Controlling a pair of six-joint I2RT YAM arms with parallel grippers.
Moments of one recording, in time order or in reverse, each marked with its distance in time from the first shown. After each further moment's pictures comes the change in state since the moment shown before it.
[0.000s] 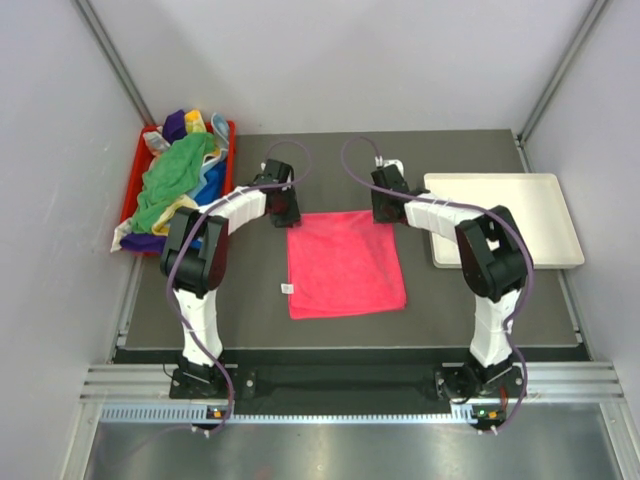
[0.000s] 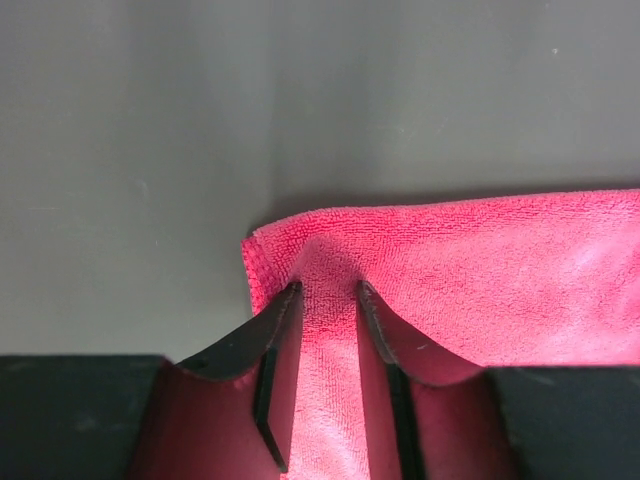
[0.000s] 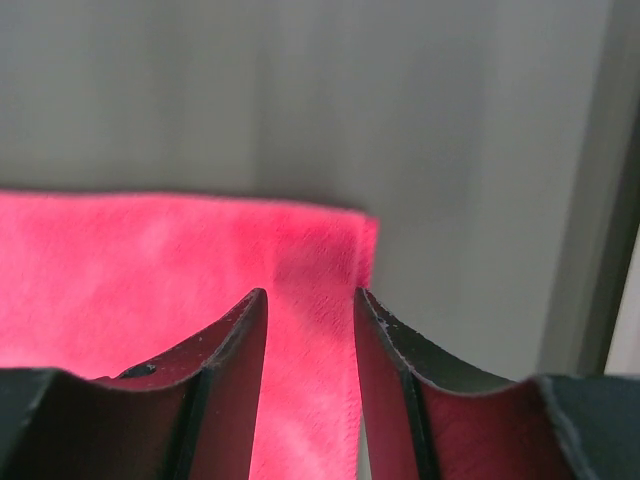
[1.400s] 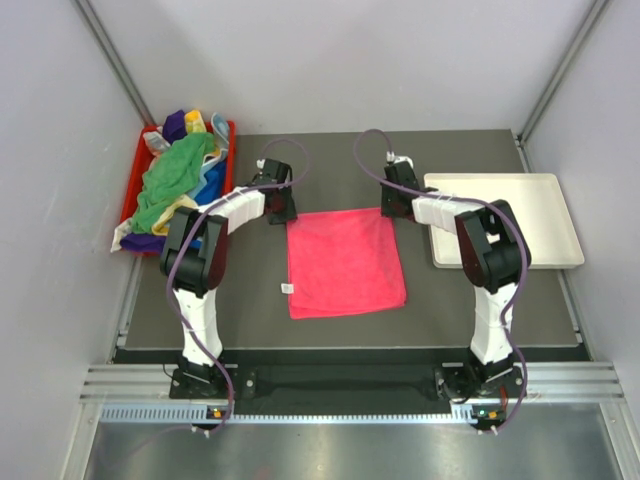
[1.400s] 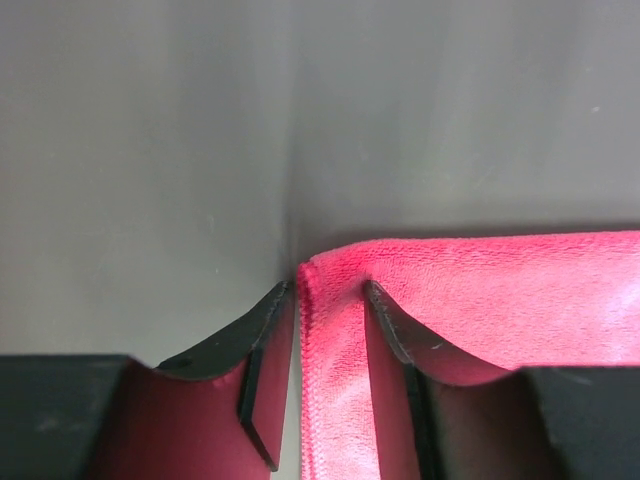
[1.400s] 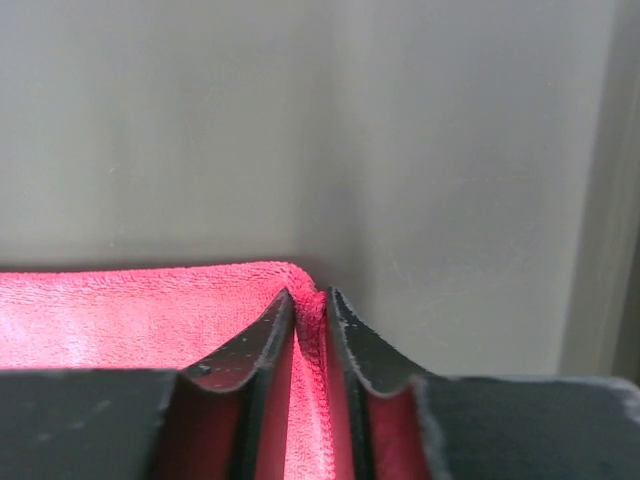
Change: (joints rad) left arm 0.009 0.002 -0.001 0.034 -0.093 0.016; right arm -0.100 0.079 0.017 0.130 -0.113 0.015
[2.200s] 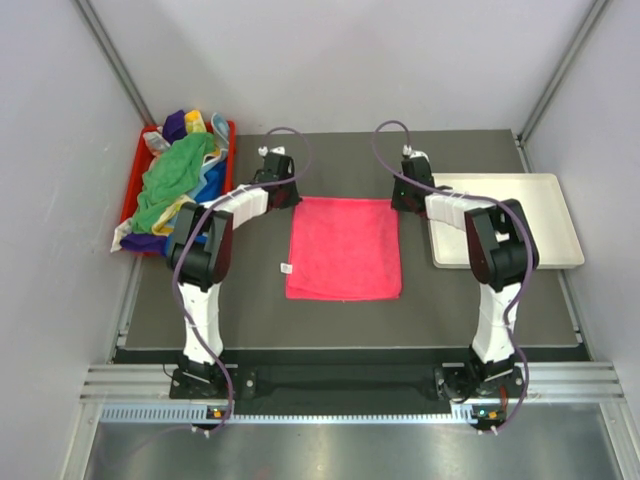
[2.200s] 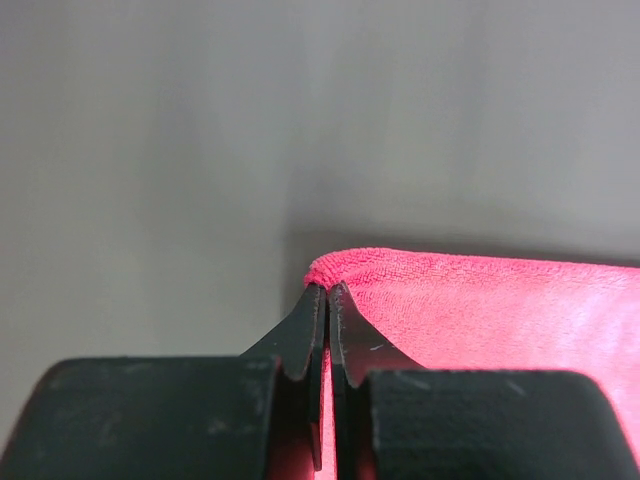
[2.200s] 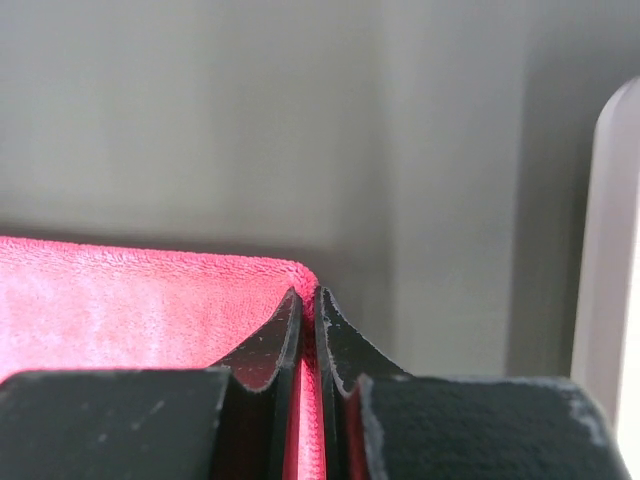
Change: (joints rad) left arm 0.003 0.064 0.046 0.210 0.000 -0.019; right arm -0.085 -0.011 -0.026 0.081 -0.090 0.031
